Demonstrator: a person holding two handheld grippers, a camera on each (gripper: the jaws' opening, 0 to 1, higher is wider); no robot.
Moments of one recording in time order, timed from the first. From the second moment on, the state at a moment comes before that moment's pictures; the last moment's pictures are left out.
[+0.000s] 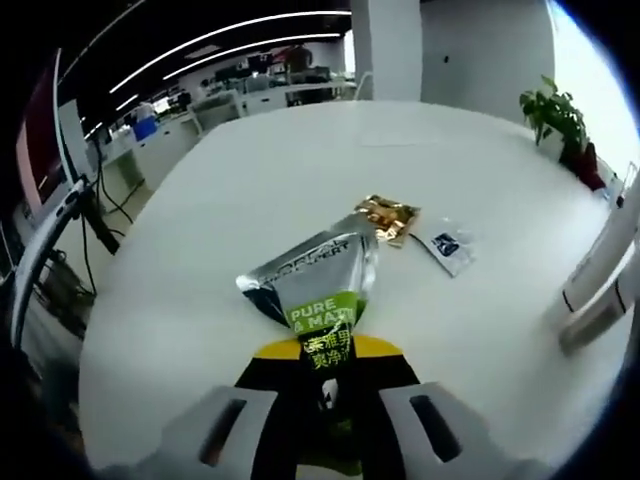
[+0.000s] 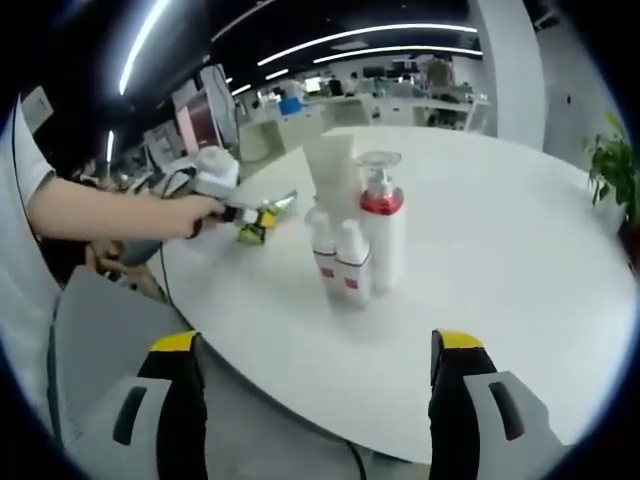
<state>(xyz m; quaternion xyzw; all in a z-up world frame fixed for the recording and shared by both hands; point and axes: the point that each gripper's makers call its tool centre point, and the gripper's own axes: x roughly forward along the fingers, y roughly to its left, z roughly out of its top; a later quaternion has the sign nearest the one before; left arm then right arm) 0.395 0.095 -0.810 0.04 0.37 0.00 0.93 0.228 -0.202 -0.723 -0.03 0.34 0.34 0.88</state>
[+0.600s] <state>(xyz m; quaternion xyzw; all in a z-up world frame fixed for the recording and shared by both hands) 0.364 0.089 -0.802 -0.01 0.36 -0.02 0.93 0.225 -0.196 -0.719 -0.04 0.33 0.36 0.87</state>
